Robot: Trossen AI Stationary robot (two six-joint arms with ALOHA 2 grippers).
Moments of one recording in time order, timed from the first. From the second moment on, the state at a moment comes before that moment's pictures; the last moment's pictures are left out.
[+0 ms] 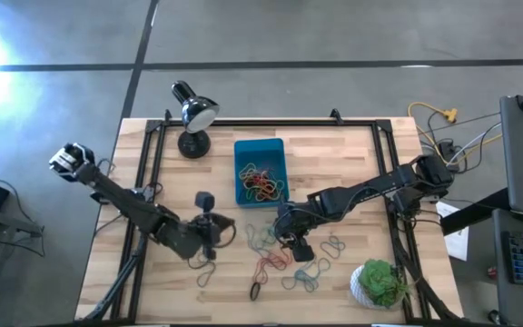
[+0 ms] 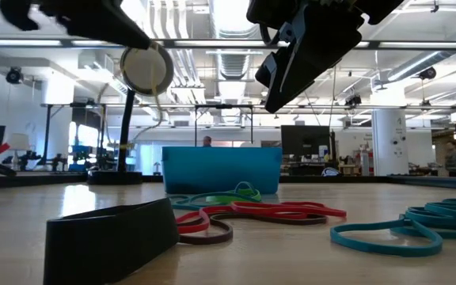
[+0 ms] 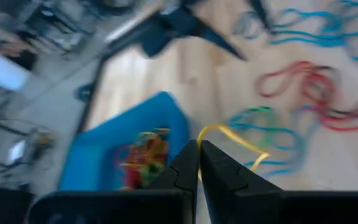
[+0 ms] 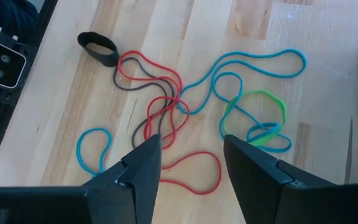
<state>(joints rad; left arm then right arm) -0.58 1.27 0.82 -0.21 -0.80 0.07 0.23 1.74 1.21 -0.44 -0.18 0.11</state>
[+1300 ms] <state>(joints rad) 0.27 1.48 0.84 0.20 -0.26 0.45 0.22 1.74 1.17 -0.40 -0.13 0.06</state>
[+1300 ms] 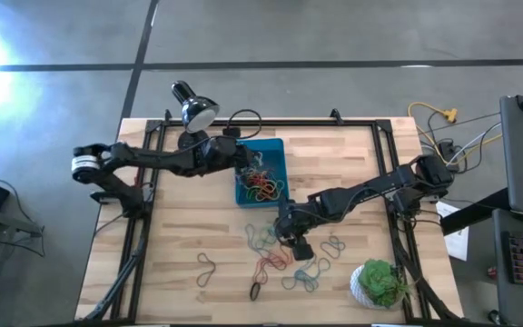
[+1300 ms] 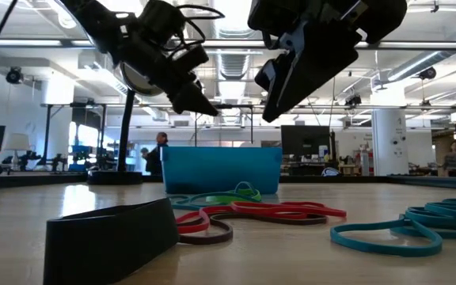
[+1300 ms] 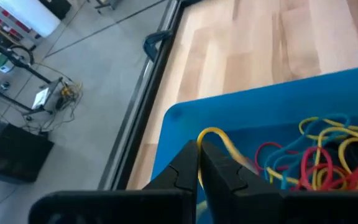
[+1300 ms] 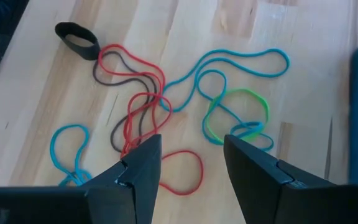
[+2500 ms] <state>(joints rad) 0.14 1.35 0.85 -0.23 -0.21 0.21 0.21 1.74 0.97 -0.04 0.03 0.10</state>
